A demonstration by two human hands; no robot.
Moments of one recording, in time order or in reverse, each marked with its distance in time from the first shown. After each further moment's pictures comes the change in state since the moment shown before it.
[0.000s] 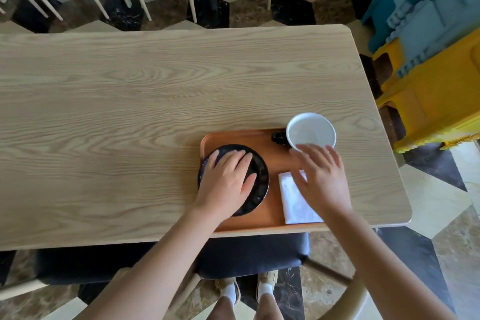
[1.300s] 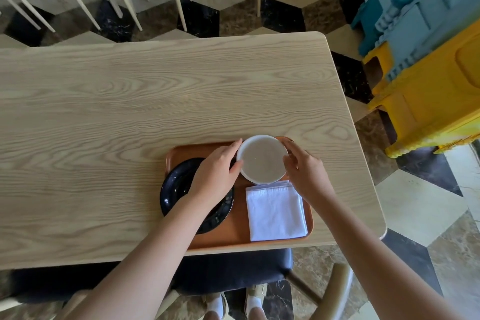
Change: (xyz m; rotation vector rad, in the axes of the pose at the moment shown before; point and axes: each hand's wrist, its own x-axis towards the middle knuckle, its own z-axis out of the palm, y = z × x) left_hand 0.070 0.036 0.023 -0.339 -0.123 -0.264; right_hand 0.028 0.065 0.006 0.483 -0.272 0.389
